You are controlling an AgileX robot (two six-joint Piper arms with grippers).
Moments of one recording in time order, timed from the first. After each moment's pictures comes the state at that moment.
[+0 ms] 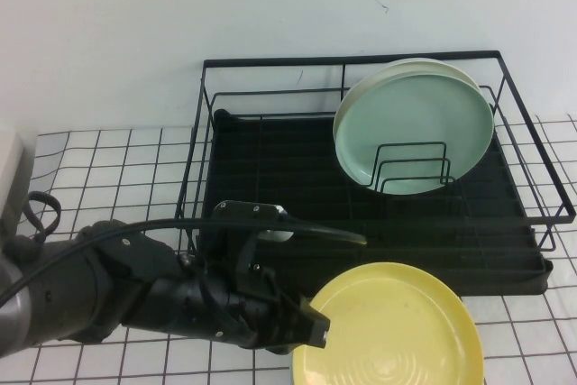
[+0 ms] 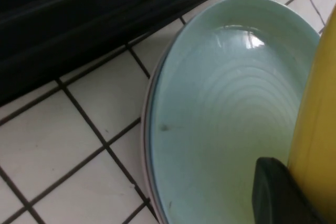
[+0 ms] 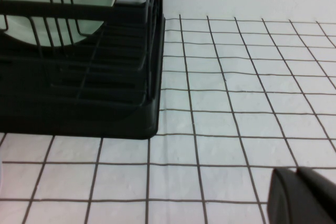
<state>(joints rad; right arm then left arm) -0.05 -0.02 0.02 0.09 0.41 -0.16 -0.52 1.56 -0.77 -1.27 0.52 0.93</state>
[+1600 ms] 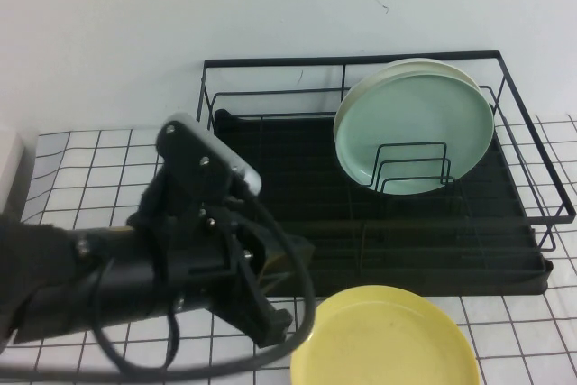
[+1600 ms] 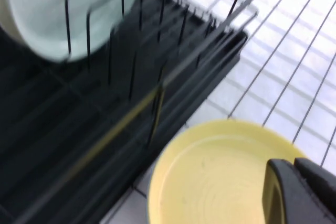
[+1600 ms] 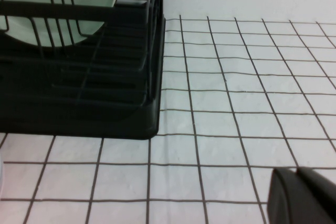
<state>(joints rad) -0.05 -0.02 0.02 0.09 0.41 -0.16 -0.53 1.20 -0.76 -1.23 0.47 1.18</state>
